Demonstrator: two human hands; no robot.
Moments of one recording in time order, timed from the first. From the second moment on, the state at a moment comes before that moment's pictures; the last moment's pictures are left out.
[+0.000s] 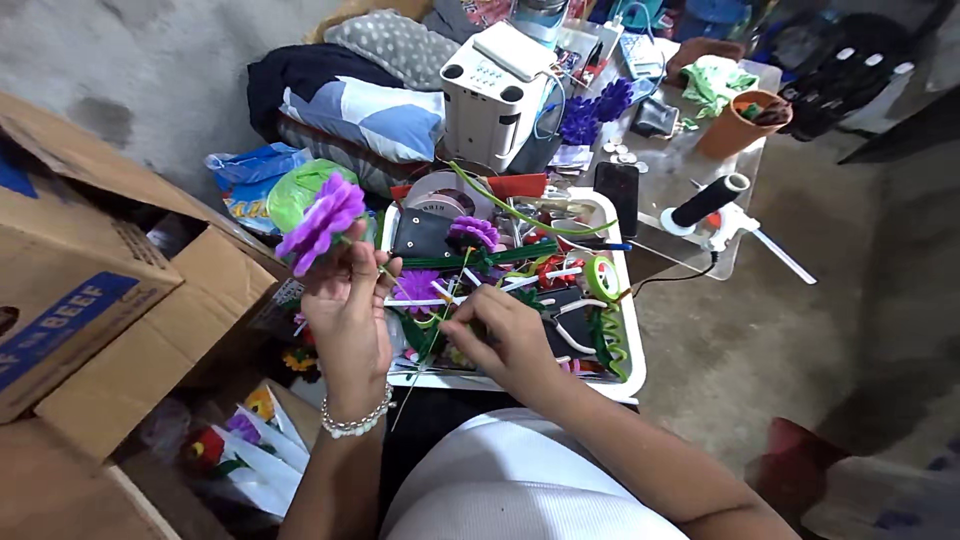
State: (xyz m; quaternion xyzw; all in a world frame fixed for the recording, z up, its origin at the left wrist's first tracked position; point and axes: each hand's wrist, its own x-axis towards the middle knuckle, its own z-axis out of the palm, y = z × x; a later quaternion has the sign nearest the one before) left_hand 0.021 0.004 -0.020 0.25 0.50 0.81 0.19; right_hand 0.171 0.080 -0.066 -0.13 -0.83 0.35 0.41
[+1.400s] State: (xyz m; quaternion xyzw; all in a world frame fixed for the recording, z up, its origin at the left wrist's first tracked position) left_hand 0.027 -0.003 -0.016 0.18 0.40 0.86 0.26; right_hand 0.171 0.069 -0.062 -0.09 -0.83 0.39 0.38
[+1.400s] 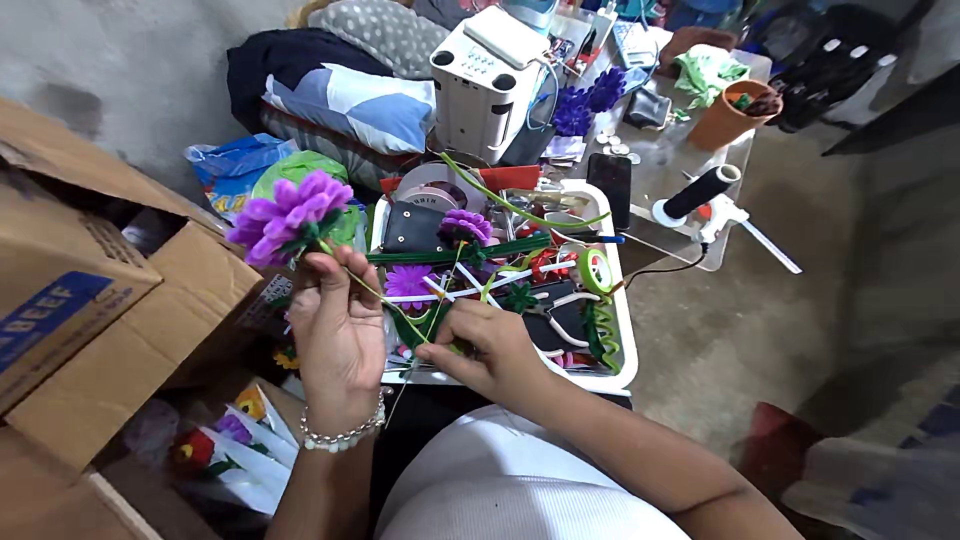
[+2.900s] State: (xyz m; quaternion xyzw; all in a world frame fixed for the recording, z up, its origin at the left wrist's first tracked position) left_hand 0.010 -0.006 -0.015 0.20 0.32 0.87 0.31; right_hand 0.182 0.081 -0.066 -0.09 -0.74 0.60 0.29
